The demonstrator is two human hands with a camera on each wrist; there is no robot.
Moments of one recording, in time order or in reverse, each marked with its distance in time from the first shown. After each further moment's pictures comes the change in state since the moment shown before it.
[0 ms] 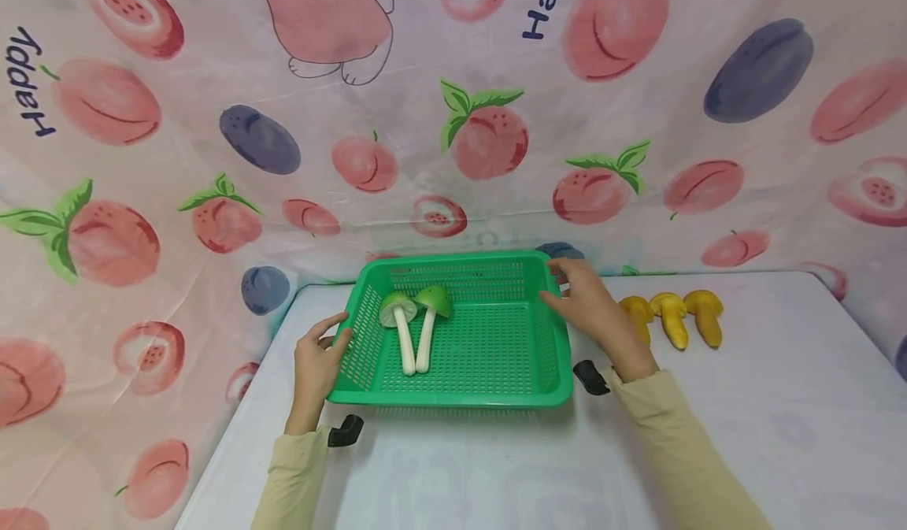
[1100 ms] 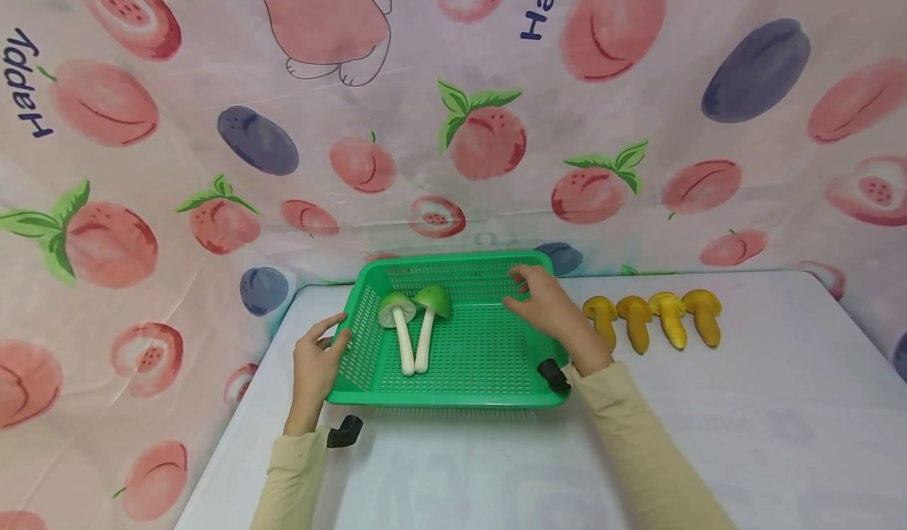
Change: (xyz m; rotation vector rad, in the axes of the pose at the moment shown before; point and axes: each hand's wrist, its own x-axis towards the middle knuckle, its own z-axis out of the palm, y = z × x) left_hand 0.000 -0.001 0.000 -0.007 0.005 -0.002; right_hand 0.018 -0.019 0.034 0.003 -0.089 0.015
